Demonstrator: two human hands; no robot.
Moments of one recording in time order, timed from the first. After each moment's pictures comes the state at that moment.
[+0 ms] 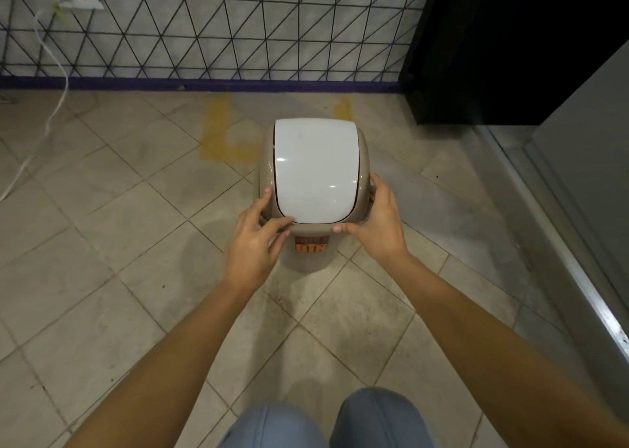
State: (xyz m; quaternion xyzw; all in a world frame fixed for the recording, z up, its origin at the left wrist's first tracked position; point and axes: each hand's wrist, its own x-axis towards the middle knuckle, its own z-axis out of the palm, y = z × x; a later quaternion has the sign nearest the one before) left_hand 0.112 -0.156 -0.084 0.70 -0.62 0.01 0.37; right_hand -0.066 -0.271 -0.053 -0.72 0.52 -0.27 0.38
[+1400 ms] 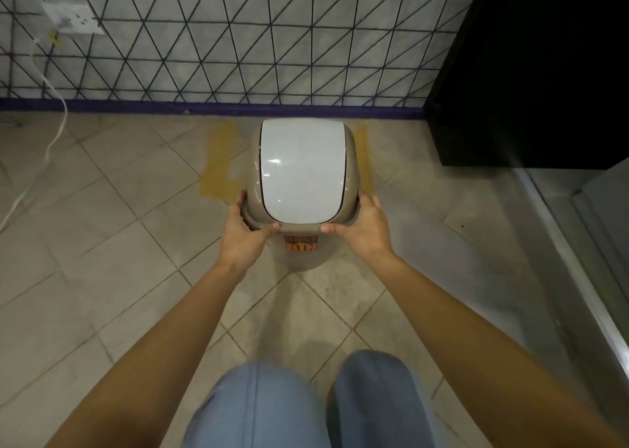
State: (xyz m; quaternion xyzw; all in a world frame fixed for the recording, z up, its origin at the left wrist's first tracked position) left_hand 0.178 -0.318 -0.076 0.70 -0.26 -0.35 0.56; right_hand 0.006 -0.426 -0.061 -0.71 0.51 -0.24 0.42
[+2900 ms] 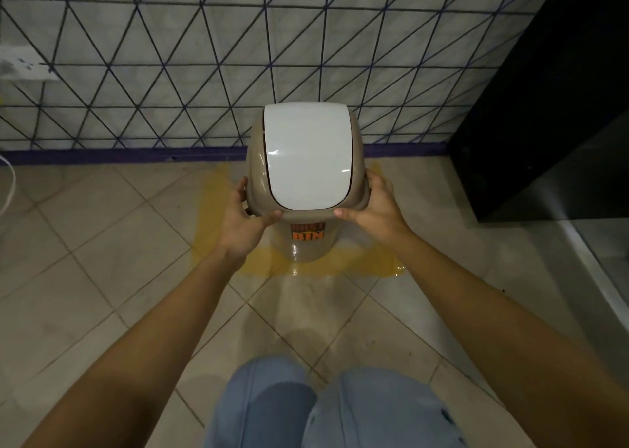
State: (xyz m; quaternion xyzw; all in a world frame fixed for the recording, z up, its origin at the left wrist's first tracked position) left_hand 0.332 -0.505 -0.084 0.66 -0.29 -0.40 0.57; right_hand 0.137 -0.623 -0.064 -0.71 0.50 -0.22 0.44
